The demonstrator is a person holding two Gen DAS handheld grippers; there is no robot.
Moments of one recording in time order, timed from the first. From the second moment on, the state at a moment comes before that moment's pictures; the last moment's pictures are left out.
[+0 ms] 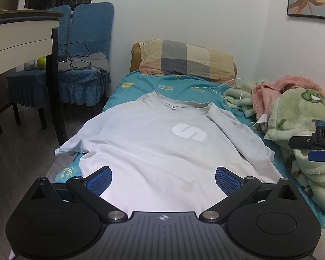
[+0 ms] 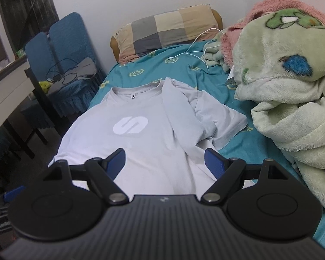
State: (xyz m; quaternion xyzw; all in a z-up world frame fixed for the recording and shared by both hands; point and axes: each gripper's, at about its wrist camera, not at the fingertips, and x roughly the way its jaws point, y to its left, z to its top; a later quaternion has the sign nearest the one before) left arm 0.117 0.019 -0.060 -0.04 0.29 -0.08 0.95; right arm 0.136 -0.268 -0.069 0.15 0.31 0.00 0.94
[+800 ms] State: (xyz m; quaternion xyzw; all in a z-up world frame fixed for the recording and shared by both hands) left arm 0.120 0.029 -0.076 -0.08 0.32 -0.07 0.94; right arm 0.148 -0.292 -0.060 0.18 0.30 0.00 0.94
